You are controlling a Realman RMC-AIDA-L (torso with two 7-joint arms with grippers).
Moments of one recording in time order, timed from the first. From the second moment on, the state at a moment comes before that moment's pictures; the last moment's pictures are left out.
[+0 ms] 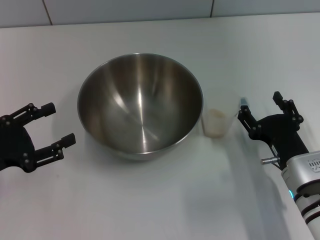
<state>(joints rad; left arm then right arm) -0.32 -2.00 0.58 0.47 1.83 1.71 -0.84 0.29 2.09 0.09 0.54 -1.50 -1.25 -0.34</state>
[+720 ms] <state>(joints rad) -0.31 -2.00 0.58 0.47 1.83 1.71 -0.85 0.31 2.09 0.08 0.49 -1.55 -1.25 -0.25</state>
